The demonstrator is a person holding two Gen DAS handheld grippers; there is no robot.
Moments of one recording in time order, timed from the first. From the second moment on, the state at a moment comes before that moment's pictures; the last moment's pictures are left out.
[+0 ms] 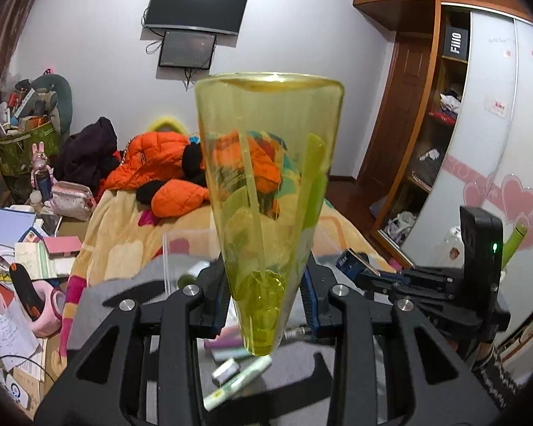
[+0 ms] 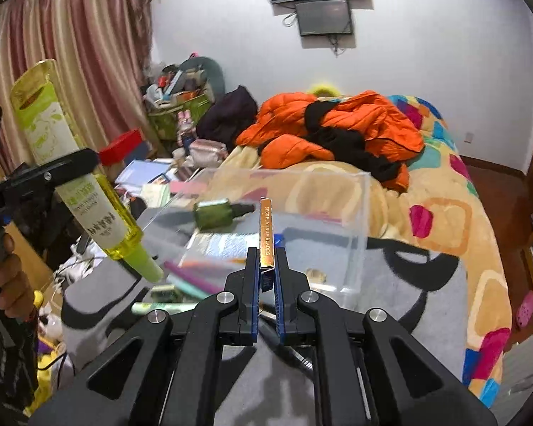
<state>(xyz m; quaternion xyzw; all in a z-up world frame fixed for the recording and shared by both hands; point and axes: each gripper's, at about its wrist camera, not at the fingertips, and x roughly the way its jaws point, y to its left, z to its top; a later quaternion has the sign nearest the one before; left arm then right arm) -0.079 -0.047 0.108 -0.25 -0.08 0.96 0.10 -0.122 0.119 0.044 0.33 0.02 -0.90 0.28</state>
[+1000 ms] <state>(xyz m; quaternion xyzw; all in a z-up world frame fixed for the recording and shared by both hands) -0.191 -0.014 0.056 -0.33 -0.12 0.93 0.13 -0.198 0.103 0.004 0.38 0.03 -0.90 0.21</state>
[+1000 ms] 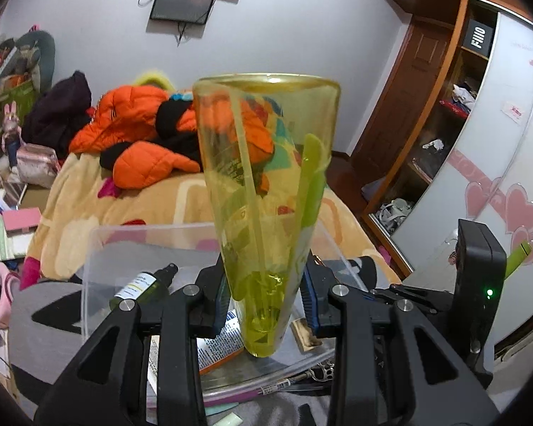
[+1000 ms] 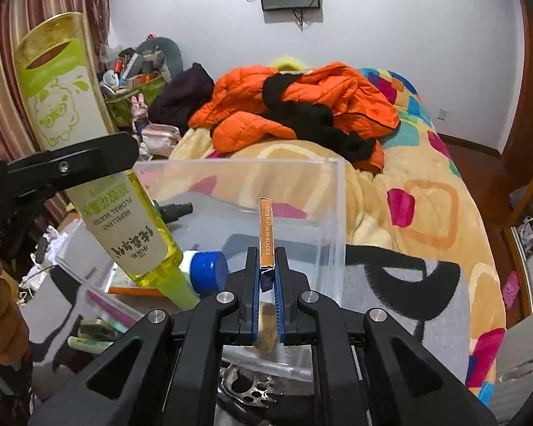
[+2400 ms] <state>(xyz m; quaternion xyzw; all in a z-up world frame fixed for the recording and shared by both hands) -0.172 -0.047 0.009 -0.45 -0.04 0.89 0.09 -0.155 0.106 0.015 0.37 0.08 -0.90 0.22</state>
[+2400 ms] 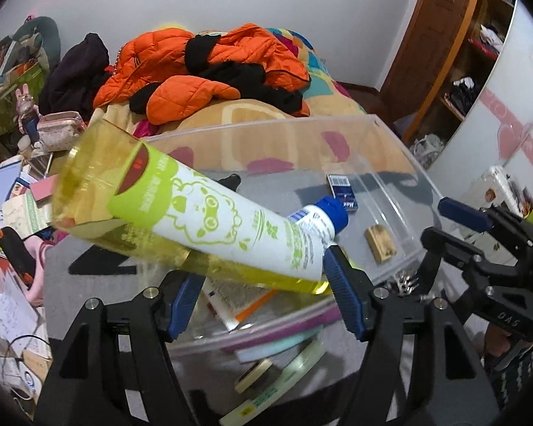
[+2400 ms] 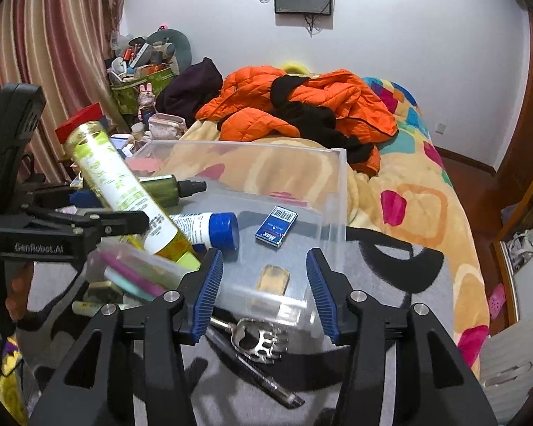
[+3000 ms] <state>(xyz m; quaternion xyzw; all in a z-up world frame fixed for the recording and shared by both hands) -0.102 -0.051 0.020 -0.41 0.01 0.91 0.09 -0.110 0.135 0.002 0.38 0.10 -0.89 0.22</state>
